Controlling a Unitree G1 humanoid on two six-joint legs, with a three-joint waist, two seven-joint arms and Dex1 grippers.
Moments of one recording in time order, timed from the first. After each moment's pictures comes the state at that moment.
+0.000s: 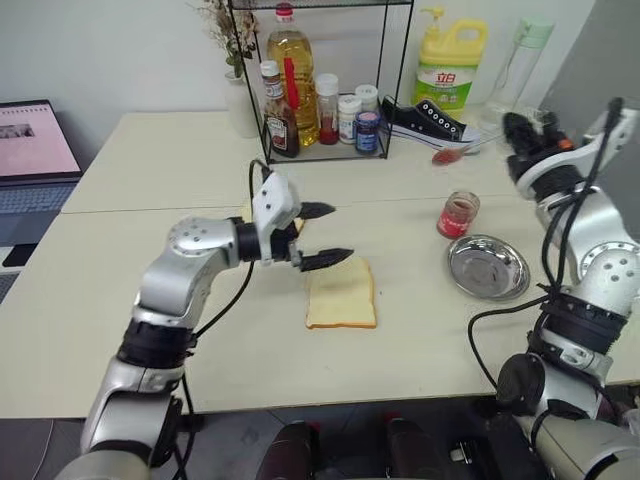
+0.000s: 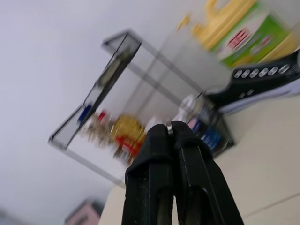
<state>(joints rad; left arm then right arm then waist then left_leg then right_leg) -0.54 0.60 -0.06 -0.13 -0.39 0.48 -1.04 -0.73 -0.23 -0.50 -0.14 1.20 0.84 -0.24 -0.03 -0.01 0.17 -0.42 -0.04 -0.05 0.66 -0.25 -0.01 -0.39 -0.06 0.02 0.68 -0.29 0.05</state>
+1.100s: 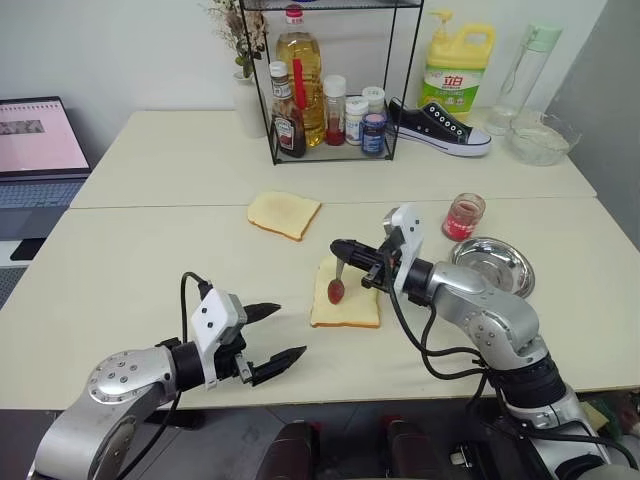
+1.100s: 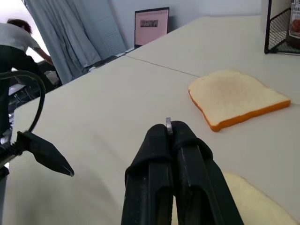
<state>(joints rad) 0.19 0.70 0.14 -0.61 -0.51 0.53 -0.83 -0.48 -0.32 0.26 -0.20 0.56 0.58 0.48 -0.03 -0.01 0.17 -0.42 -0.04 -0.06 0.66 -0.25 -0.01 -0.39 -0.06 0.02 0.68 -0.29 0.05</state>
